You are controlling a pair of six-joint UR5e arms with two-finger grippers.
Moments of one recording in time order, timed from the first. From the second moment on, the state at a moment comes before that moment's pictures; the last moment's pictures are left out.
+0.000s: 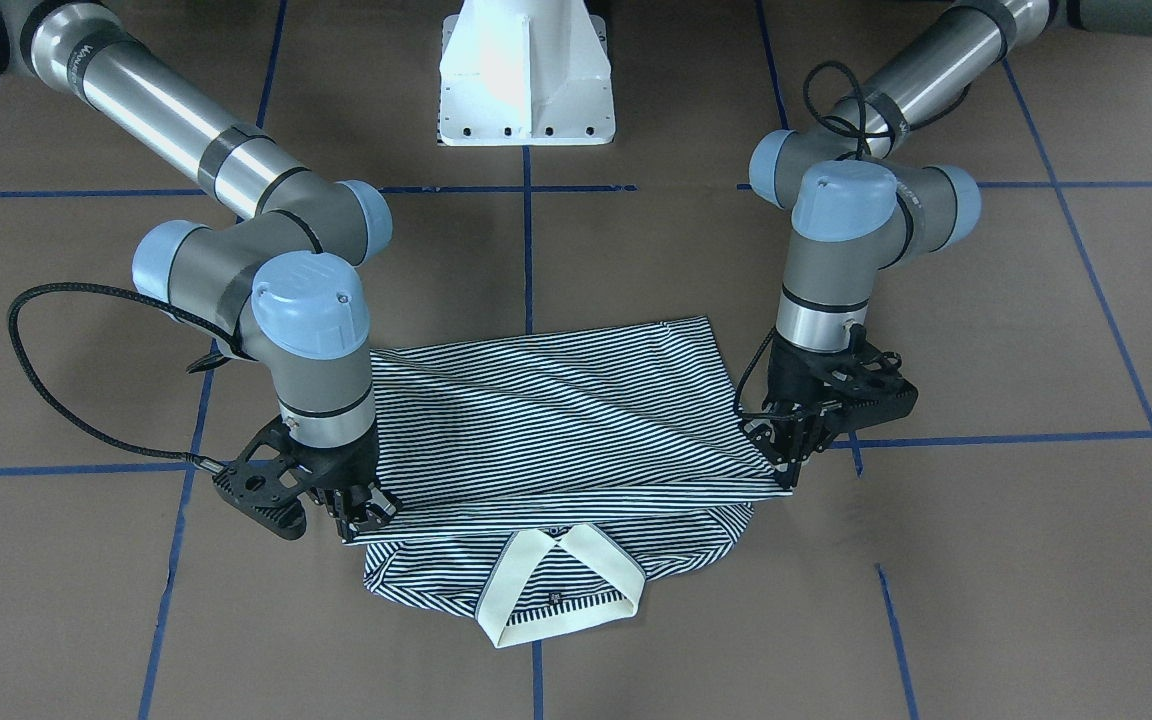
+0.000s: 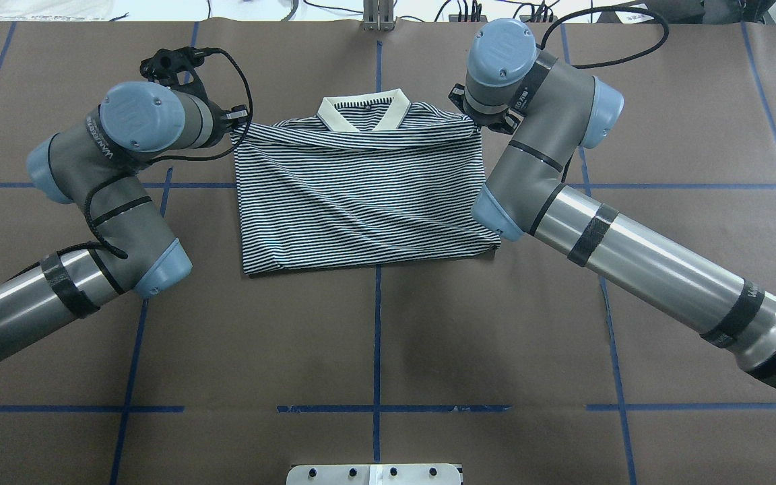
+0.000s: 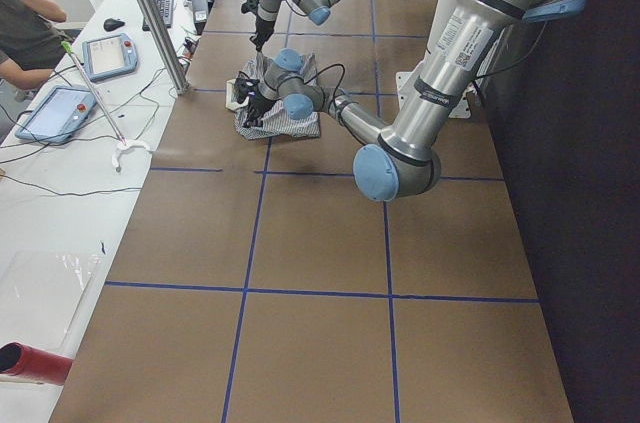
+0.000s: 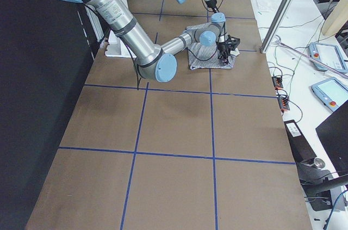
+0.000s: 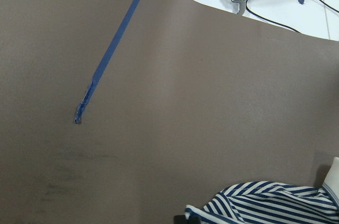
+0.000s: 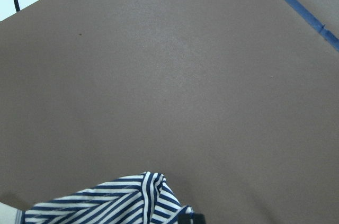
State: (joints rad) left arm -0.75 -2.15 -1.41 -2.09 -1.56 -1.36; right arm 0.77 -0.74 1.17 -1.30 1.71 1.60
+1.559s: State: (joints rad) left arm -0.74 -2.04 -1.44 -2.33 -1.60 -1.37; right arm 0.55 -1.16 1.70 -1.24 1.65 1.95
